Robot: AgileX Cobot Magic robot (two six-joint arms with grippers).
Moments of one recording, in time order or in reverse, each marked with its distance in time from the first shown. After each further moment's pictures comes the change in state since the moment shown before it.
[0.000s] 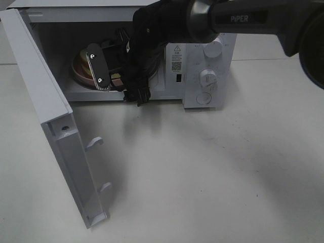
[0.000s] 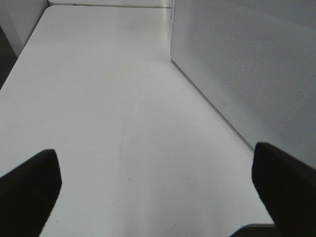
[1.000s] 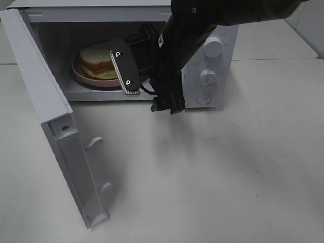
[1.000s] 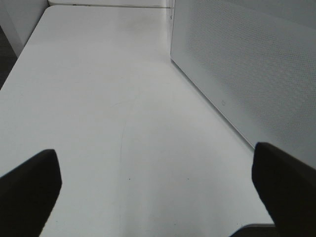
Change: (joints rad) left arm 0.000 0.000 0.000 0.000 0.000 0.000; right arm 0.000 -0.338 0.398 0.000 0.027 -0.008
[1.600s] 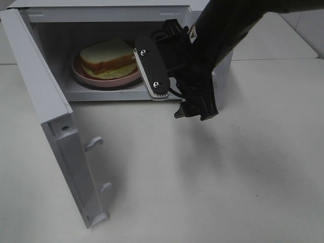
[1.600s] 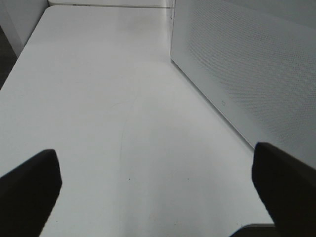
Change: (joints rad) left arm 0.000 0.000 0.000 0.000 0.000 0.000; right arm -0.003 -0.224 0.205 -0.001 0.057 0.000
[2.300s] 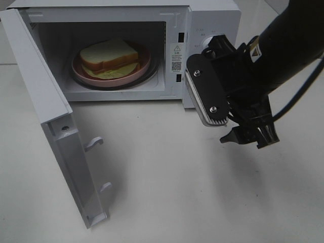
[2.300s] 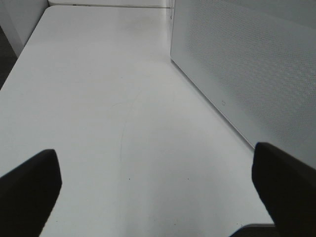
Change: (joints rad) left arm 0.000 0.000 0.000 0.000 0.000 0.000; right arm -0.055 -0.251 0.275 0.001 0.039 0.001
